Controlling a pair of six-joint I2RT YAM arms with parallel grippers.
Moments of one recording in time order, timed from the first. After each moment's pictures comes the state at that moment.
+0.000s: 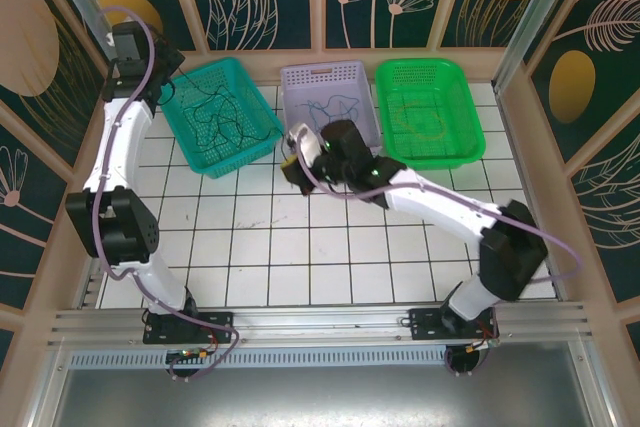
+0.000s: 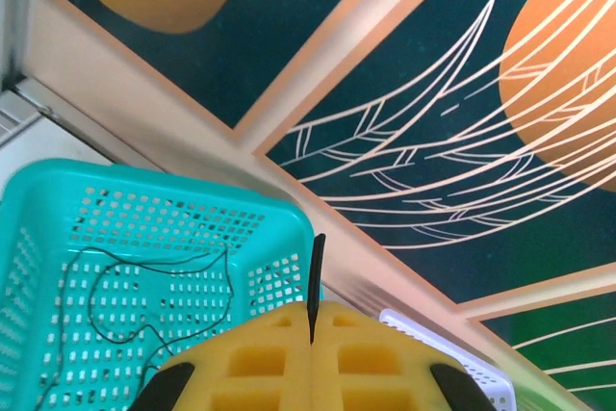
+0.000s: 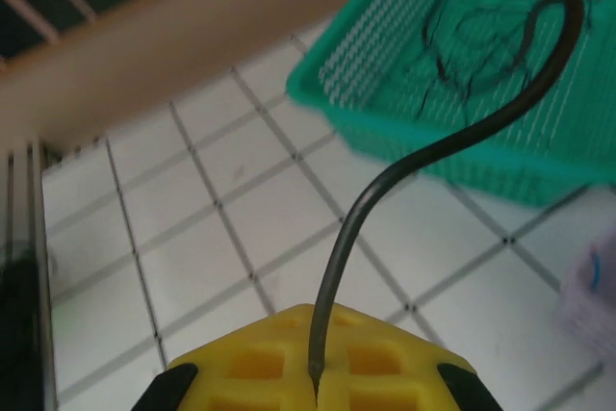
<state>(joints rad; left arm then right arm) 0.07 1.79 1.78 -0.38 0.05 -0.72 0.83 1.62 1.26 -0.08 -0.36 0.11</state>
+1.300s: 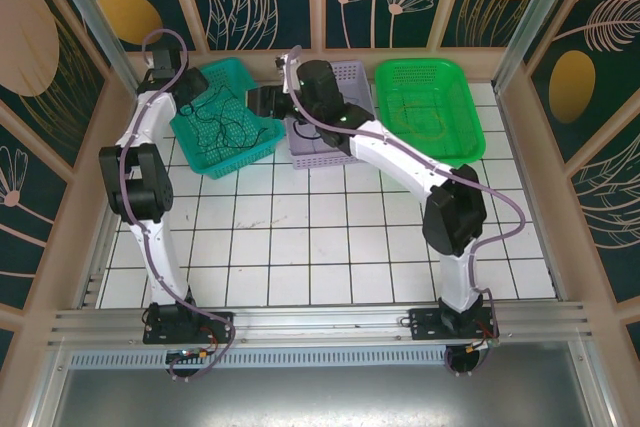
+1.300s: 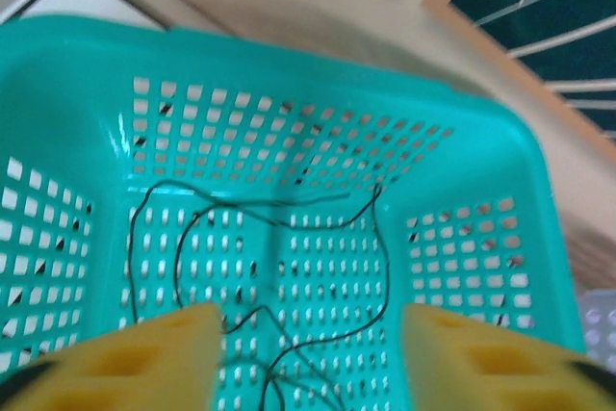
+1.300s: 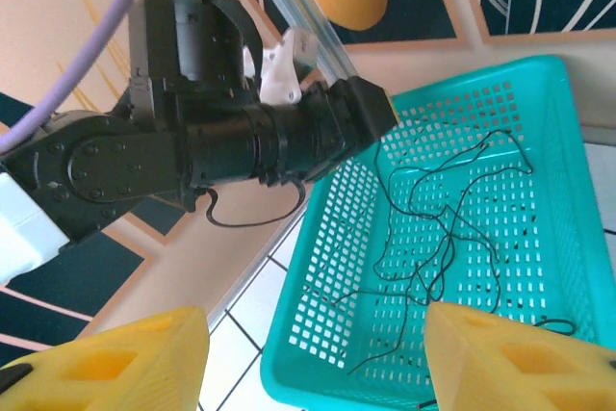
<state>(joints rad) 0.07 2.17 1.91 -0.48 0.01 -0.59 0.76 1.95 1.80 -0.08 -0.24 0.49</state>
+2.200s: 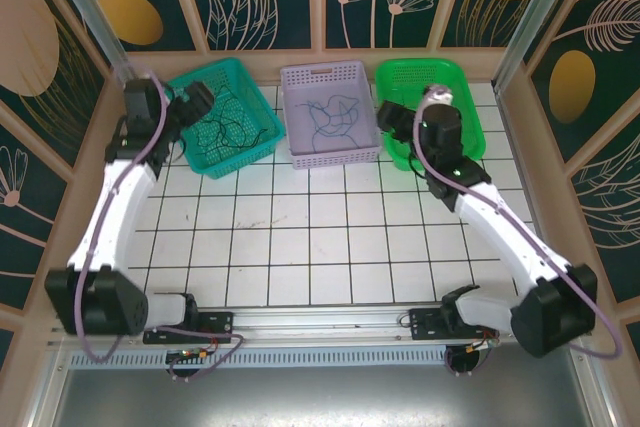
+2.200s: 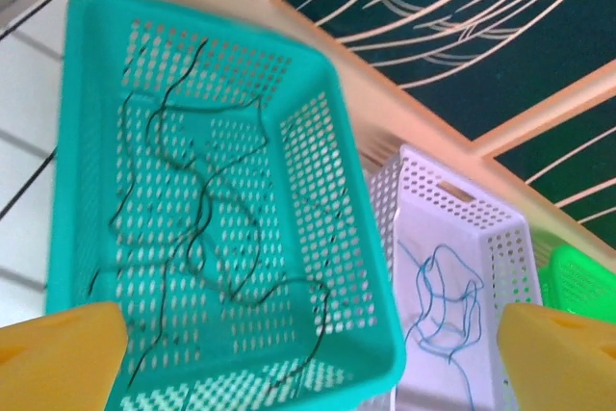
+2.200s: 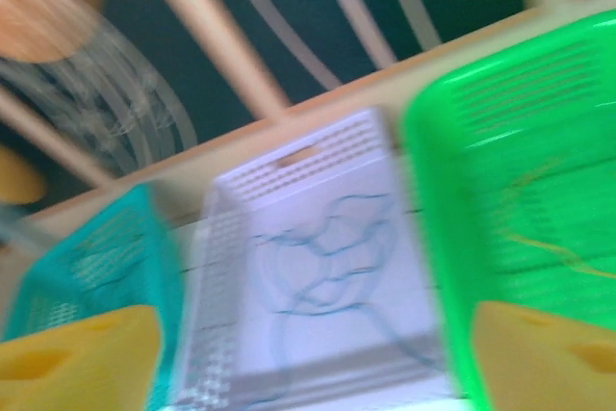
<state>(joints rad) -0.02 1.26 1.19 -0.43 0.04 -0.67 0.41 1.15 0.96 -0.09 0.22 0.53</state>
